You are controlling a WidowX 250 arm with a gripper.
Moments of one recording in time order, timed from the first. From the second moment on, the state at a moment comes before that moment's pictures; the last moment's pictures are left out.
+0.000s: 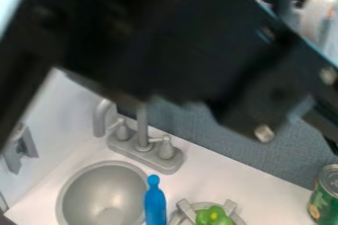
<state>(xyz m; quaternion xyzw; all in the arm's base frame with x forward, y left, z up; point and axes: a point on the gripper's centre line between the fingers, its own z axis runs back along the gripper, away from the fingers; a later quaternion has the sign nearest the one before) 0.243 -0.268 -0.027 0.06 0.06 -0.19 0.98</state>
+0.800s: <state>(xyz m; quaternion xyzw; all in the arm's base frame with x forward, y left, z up) 0.275 -0.281 -0.063 0.00 0.06 -0.18 0.98</state>
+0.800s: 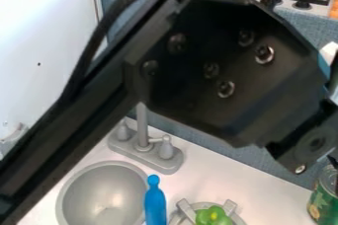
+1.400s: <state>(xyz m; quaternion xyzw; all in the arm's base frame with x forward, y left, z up) 0.281 -0.279 -0.074 0.03 0.11 -0.16 0.98</state>
